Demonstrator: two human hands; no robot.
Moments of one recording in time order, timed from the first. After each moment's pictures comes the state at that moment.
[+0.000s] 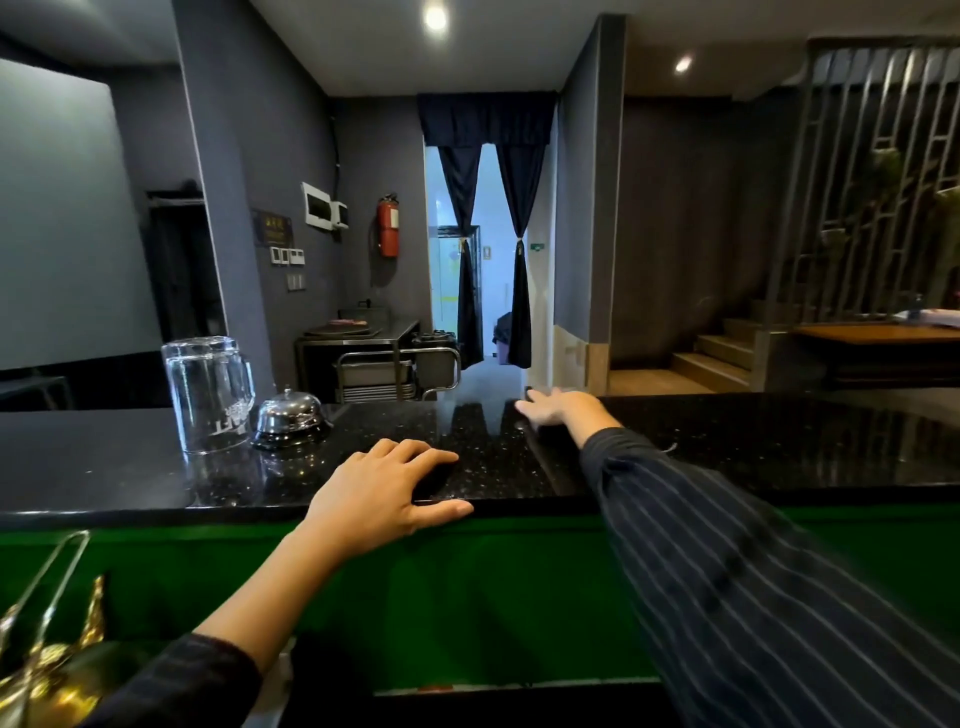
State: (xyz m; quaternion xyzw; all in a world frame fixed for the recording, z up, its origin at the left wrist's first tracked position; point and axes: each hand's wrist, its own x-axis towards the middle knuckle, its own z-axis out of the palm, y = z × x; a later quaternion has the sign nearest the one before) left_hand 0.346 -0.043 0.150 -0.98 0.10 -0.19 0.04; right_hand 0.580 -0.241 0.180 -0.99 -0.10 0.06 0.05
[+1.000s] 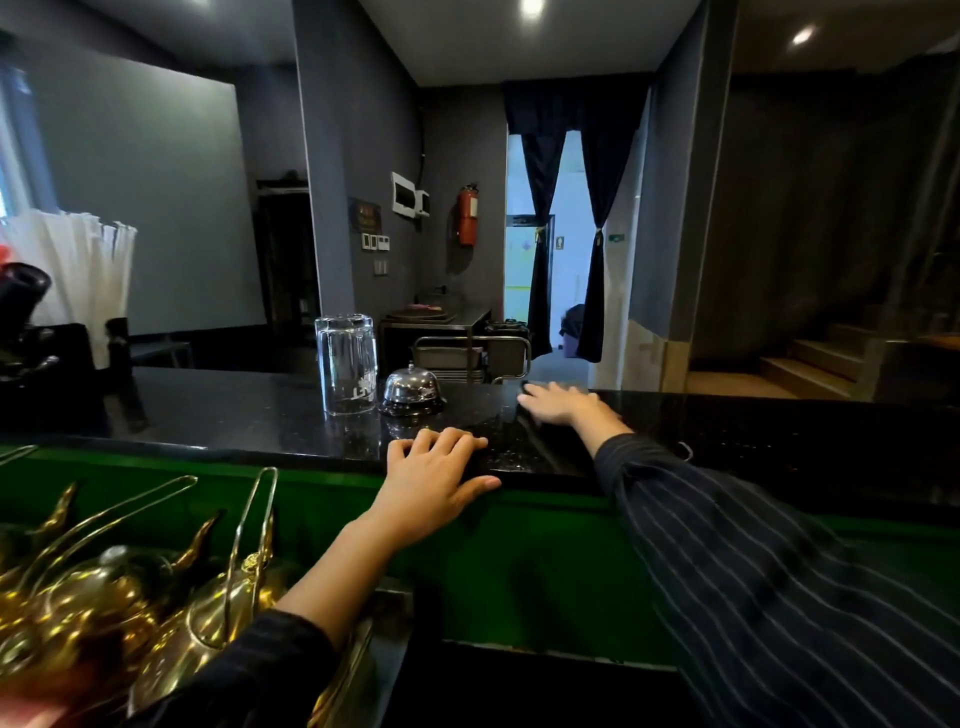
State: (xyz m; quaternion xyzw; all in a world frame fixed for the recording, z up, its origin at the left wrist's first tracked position) left_hand 0.301 0.014 0.131 -0.98 -0.01 -0.21 0.00; right_hand 0.508 -0.120 0.181 -0.98 -0.21 0.05 0.04
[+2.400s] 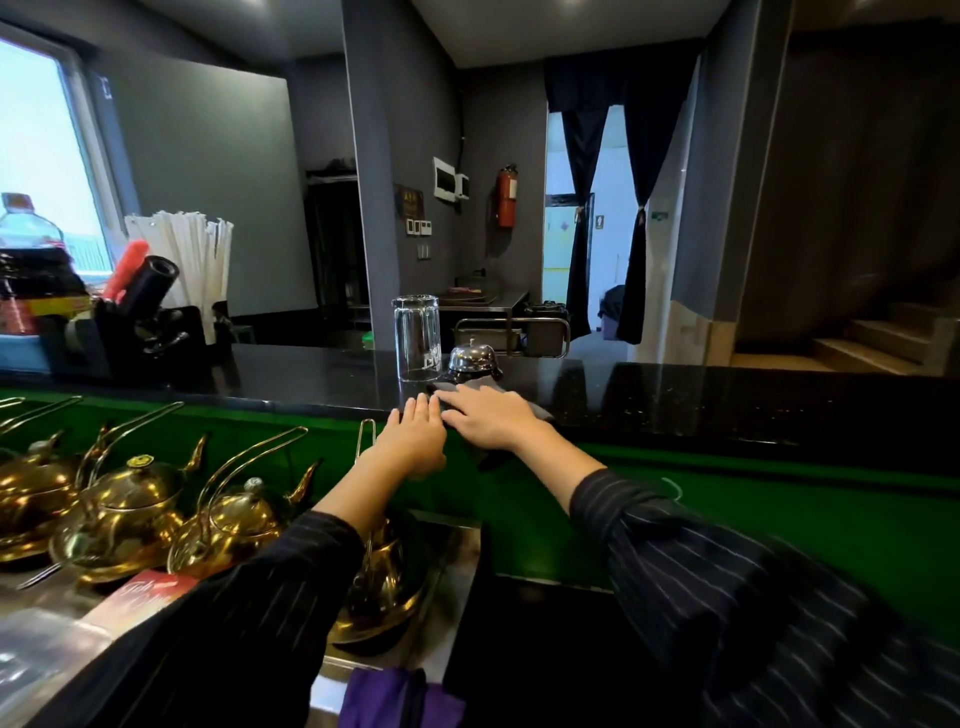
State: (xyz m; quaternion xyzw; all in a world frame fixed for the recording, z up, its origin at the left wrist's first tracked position) left_hand 0.238 0.062 0.159 -0.99 -0.15 0.01 0.05; right_hand 0.328 -0.035 0.170 -0.89 -0.44 -0.03 0.09
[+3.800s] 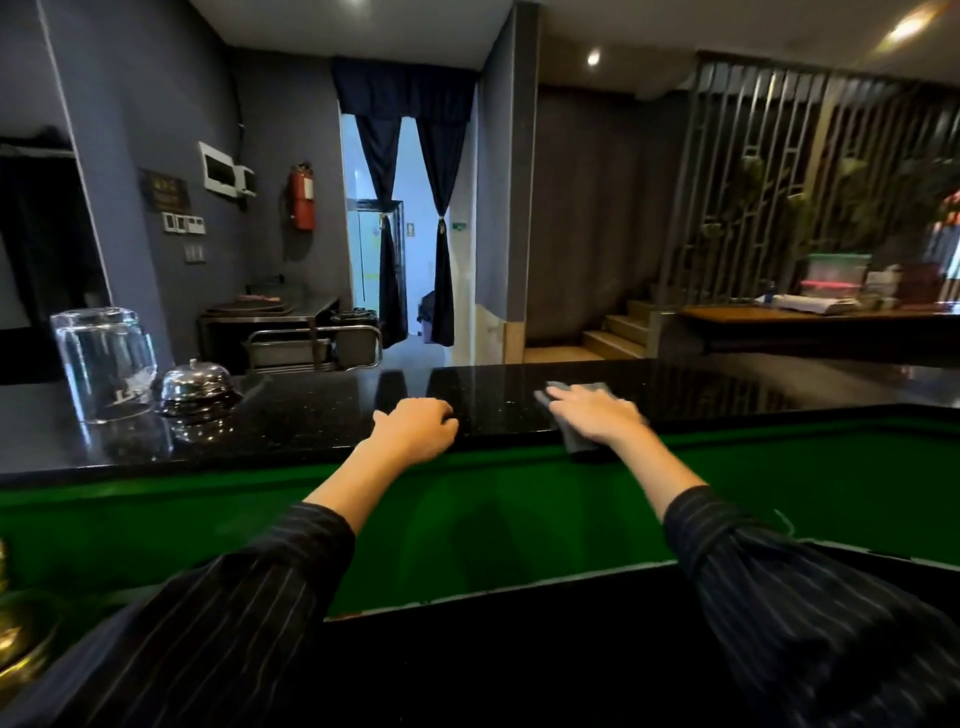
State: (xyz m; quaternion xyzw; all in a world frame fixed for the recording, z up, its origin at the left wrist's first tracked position) left_hand 0.363 -0.179 0.174 -0.98 0.04 -0.08 -0.16; right_hand 0.417 -0.417 0.175 -0.99 -0.03 -0.04 0.12
